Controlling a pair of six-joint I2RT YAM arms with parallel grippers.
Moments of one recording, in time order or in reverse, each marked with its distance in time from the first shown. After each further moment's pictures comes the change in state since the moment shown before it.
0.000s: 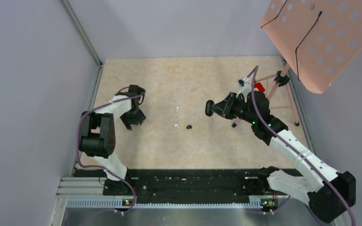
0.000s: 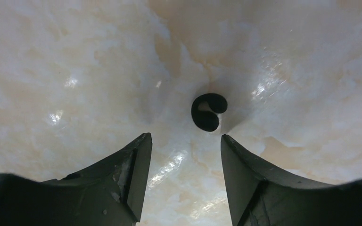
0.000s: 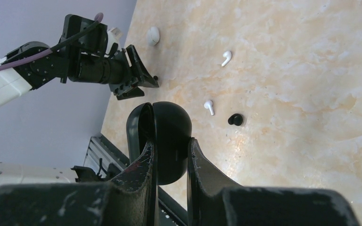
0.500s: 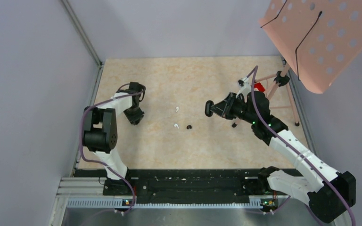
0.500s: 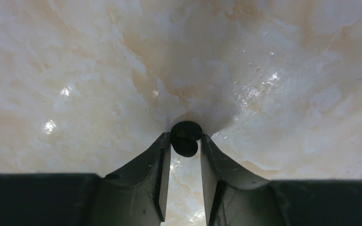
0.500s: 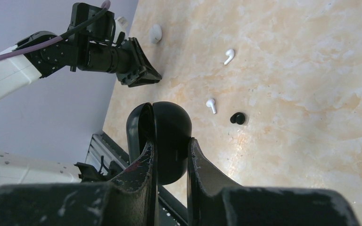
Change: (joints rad) left arm 0.011 0.086 0.068 0.055 0.003 0.009; right arm 0.000 0.000 0.000 0.001 -0.015 0.000
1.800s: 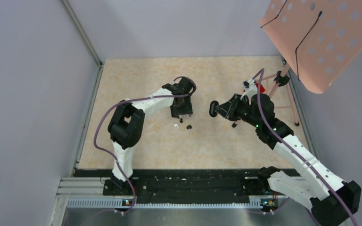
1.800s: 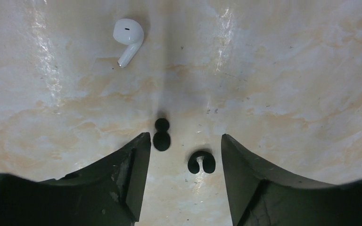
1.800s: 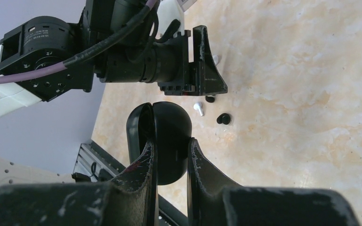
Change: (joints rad) left arm -0.510 0.216 0.378 -0.002 0.216 0.029; right arm 0.000 -0.081 -0.003 -0.076 0.079 -0.026
